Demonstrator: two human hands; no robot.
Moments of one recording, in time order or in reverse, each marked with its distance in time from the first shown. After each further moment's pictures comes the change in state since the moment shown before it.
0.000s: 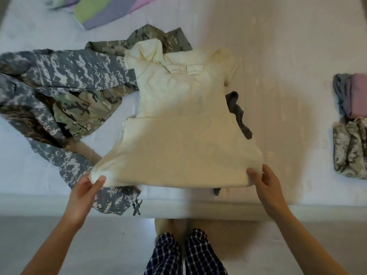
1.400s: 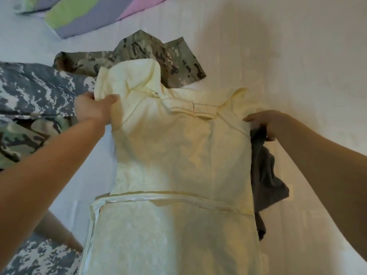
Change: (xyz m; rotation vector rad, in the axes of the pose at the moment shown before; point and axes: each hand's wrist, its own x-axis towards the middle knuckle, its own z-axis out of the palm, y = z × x) left_hand 0.287 0.181 0.127 -0.014 0.396 0.020; right_hand 0.355 -0.080 0.081 -0.211 -0.026 0.550
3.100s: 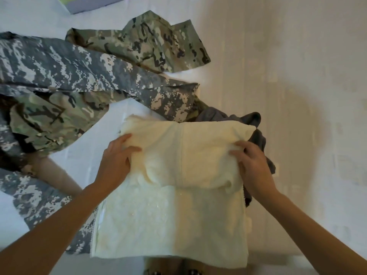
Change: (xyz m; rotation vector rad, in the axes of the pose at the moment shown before) left_hand -0.109 -0.149 -0.051 0.548 -0.390 0.709; right_hand -0.134 0.157 0.034 -0.339 0.135 -0.993
